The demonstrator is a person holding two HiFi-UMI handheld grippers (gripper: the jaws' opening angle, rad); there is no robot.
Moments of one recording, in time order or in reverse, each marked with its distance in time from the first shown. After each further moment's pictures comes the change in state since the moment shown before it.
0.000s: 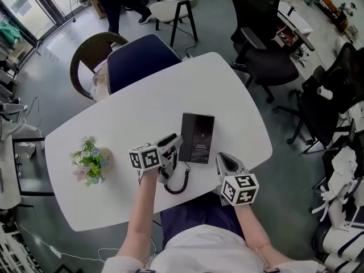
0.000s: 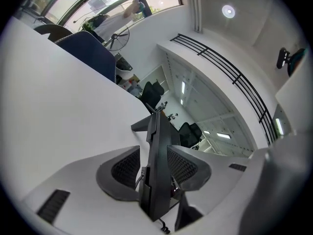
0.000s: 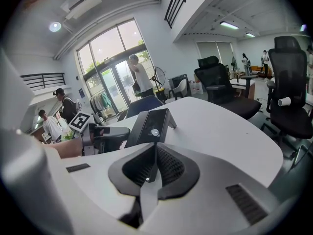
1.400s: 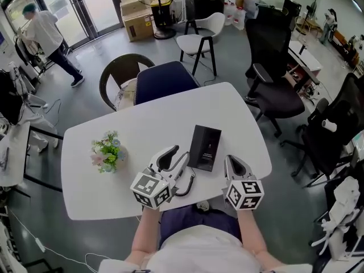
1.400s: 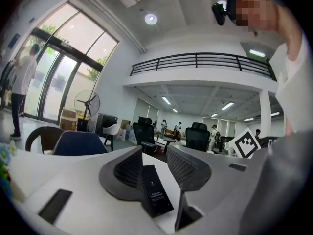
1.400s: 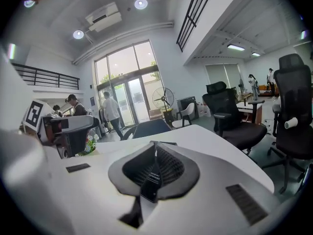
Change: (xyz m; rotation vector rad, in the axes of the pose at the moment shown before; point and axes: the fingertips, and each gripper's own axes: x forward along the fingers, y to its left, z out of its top) left arm -0.108 -0.169 0.042 0.665 -0.347 0.164; right arm -0.045 0.020 0.071 -0.117 -0.248 0.067
